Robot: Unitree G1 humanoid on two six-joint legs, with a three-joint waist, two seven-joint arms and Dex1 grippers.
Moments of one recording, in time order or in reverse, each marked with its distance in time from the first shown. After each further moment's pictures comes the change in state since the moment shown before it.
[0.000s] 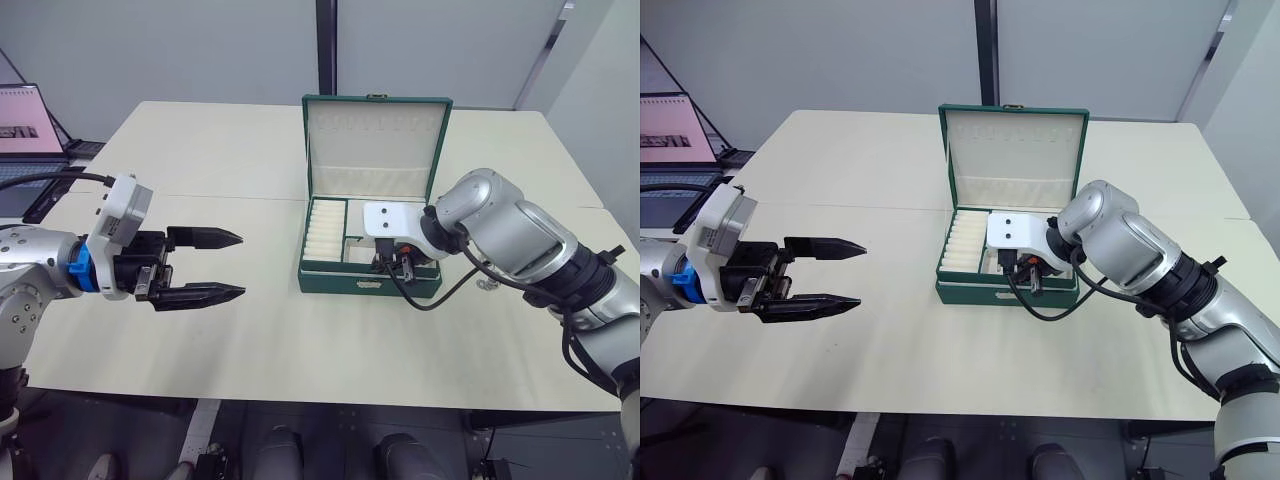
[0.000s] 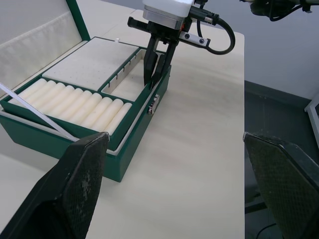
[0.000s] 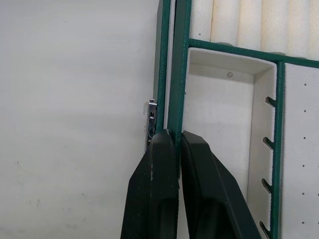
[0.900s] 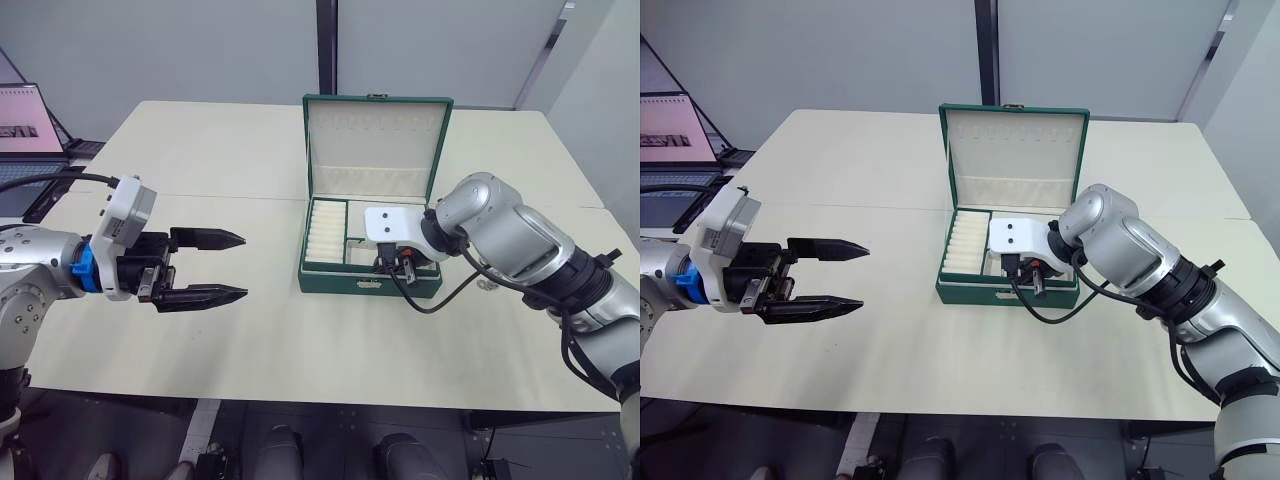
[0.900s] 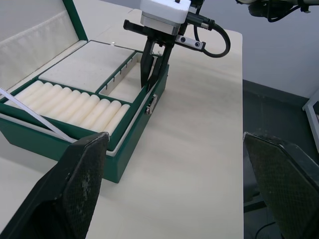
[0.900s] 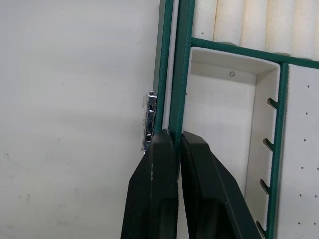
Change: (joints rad) left arm -0.002 -0.003 -0.009 -0.010 -0.001 0.001 0.003; right arm 0.023 0.000 0.000 0.025 -0.035 -0.073 0.022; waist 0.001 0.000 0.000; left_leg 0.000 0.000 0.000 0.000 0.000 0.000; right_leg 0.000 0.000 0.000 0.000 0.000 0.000
